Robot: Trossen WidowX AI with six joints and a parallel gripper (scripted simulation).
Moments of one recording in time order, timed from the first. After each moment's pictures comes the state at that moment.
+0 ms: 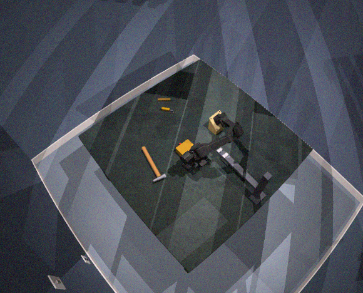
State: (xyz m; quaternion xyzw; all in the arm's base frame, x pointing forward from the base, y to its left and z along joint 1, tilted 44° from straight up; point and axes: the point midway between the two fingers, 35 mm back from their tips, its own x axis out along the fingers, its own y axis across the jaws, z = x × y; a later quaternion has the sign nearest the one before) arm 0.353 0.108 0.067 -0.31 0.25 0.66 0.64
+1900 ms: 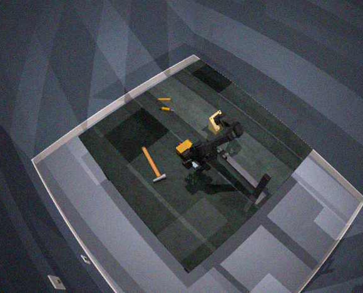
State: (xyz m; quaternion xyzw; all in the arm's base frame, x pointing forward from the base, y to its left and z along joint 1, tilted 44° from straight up) arm 0.349 0.095 0.079 -0.30 0.25 0.66 0.64
